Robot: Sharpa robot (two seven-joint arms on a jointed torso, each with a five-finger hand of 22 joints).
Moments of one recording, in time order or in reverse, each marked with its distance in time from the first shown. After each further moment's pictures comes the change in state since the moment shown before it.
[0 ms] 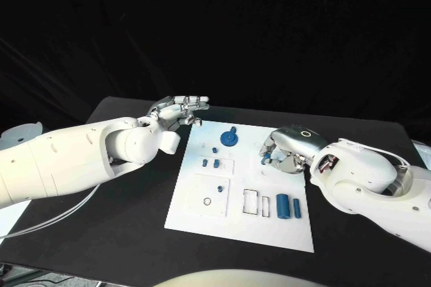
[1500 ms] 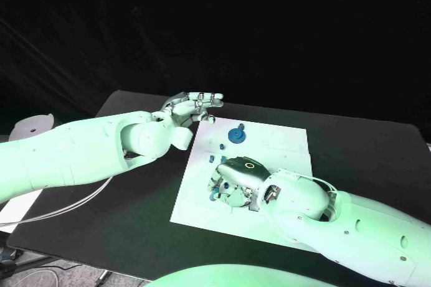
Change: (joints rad) left arm 0.000 0.024 0.000 -0.004 -0.006 0.013 -0.008; left_hand 0.000 0.000 0.000 -0.005 0.000 -0.003 -0.003 0.000 0.000 0.000 0.000 0.004 0.000 0.000 0.000 0.000 -0.002 0.000 0.000 0.000 -0.004 -0.001; right arm -0.133 0.286 -0.040 -0.050 0.050 0.011 0.062; right_hand 0.000 0.000 0.023 -0.013 -0.001 -0.003 0.003 -0.008 0.000 0.004 0.004 -0.010 0.000 0.000 0.000 0.000 -0.003 0.000 0.000 0.000 0.000 -0.005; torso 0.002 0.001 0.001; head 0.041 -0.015
